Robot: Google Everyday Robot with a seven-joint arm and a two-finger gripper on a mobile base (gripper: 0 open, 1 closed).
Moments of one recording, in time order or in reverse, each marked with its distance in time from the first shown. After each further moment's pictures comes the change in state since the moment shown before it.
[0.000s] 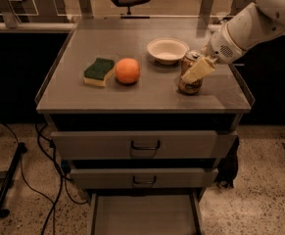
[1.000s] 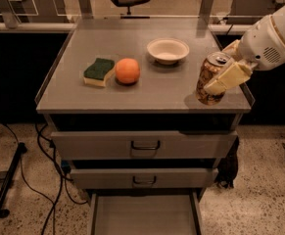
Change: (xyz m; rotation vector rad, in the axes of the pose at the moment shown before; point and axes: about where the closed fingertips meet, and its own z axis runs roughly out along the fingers) arm 0.017 0.081 -0.090 -0.042 -0.036 -0.105
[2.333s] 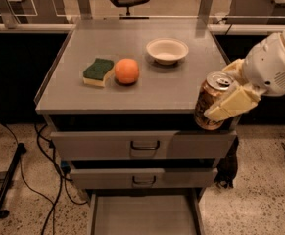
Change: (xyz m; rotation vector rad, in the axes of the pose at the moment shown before) arm -0.002 0.076 -0.008 -0.049 0.002 -0.039
